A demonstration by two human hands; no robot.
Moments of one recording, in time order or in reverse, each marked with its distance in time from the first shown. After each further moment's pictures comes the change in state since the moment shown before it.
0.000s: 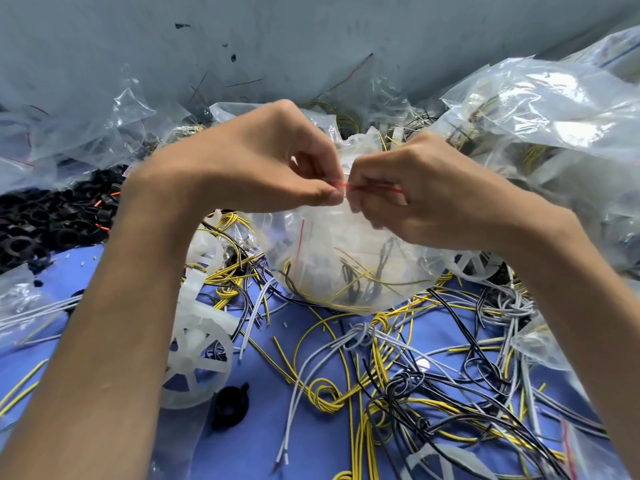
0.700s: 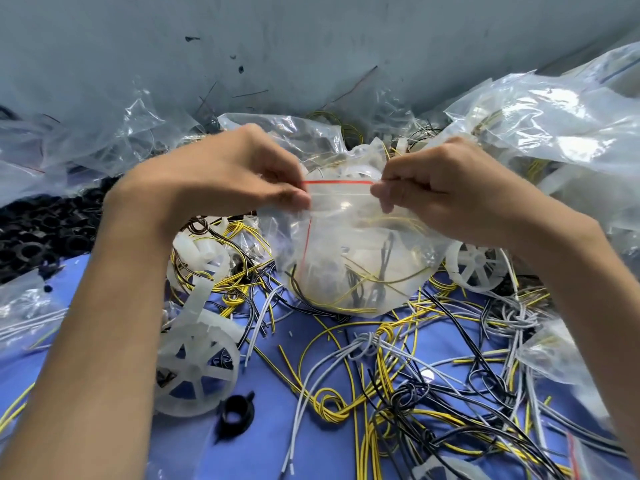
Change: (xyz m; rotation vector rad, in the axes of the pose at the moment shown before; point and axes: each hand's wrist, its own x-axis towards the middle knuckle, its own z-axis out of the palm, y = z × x) left_hand -0.012 -0.026 -0.014 -0.012 -0.005 -0.104; right_hand -0.002 0.014 -0.009 0.015 0.045 0.116
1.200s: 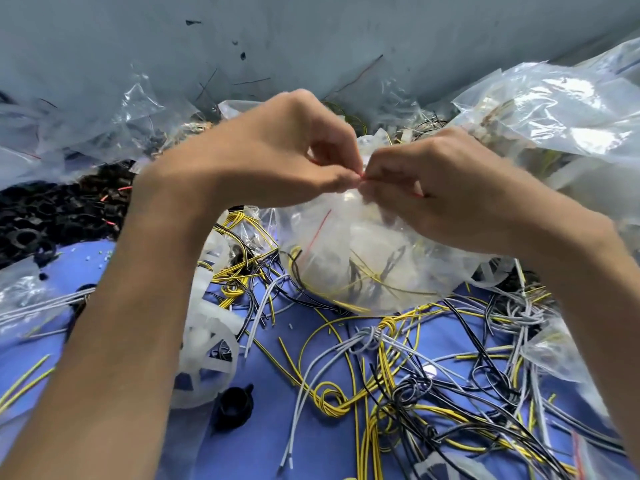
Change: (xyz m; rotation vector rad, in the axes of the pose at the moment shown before) left_hand 0.011 0.029 0.015 0.019 0.106 0.112; right_hand 0.002 -0.019 0.004 -0.082 -0.038 -0.051
